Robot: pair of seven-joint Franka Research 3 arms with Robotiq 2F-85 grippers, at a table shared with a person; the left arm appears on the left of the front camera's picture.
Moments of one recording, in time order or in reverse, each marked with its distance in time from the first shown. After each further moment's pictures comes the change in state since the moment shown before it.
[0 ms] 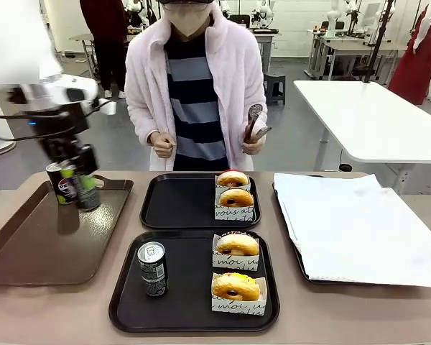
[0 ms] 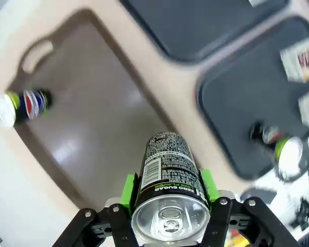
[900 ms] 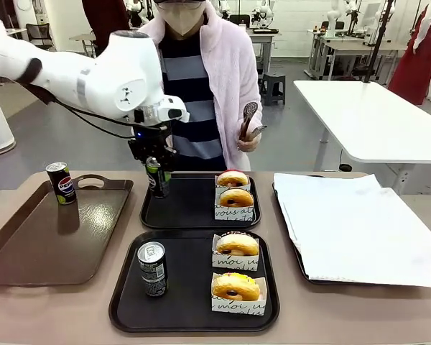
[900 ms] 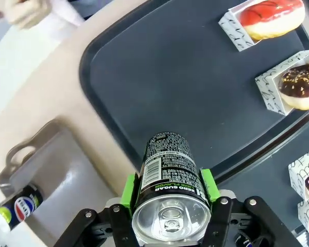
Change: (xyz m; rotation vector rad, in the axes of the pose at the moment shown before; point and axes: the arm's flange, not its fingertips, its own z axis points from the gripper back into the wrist) left arm 0.152 -0.058 -0.096 0.063 -0.048 0.003; right arm 0.000 0.000 0.000 0.000 0.000 0.000
